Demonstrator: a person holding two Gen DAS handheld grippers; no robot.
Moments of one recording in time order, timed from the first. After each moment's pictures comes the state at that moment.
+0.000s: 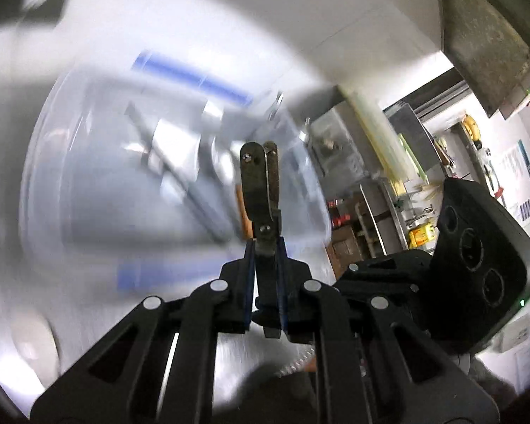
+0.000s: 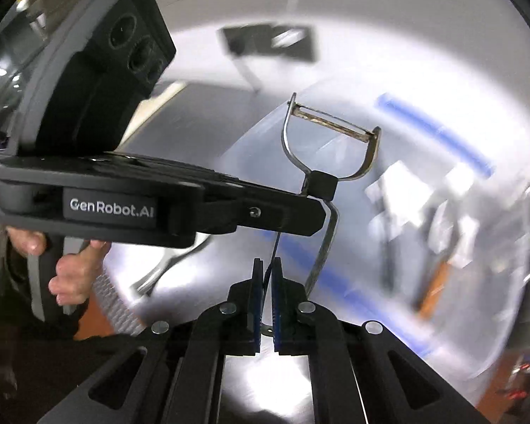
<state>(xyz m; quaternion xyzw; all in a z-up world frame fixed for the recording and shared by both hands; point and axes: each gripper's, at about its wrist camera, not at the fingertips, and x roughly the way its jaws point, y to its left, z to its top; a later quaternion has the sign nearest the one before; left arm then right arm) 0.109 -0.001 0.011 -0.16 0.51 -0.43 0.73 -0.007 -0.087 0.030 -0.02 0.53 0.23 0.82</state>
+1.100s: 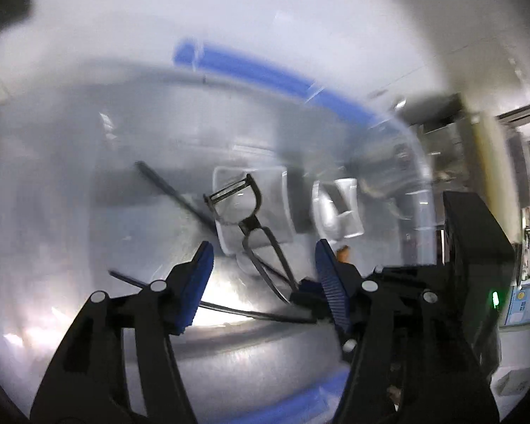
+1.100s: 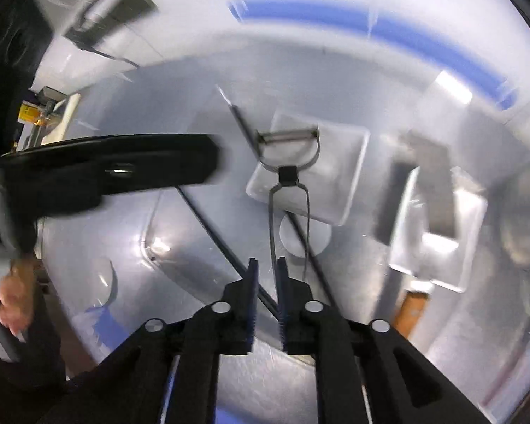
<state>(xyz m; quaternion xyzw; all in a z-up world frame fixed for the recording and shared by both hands) 0.237 -0.075 -0.056 -0.09 0.61 -0.30 0.72 0.135 -0.171 -0.071 0.07 0.66 0.15 0.73</state>
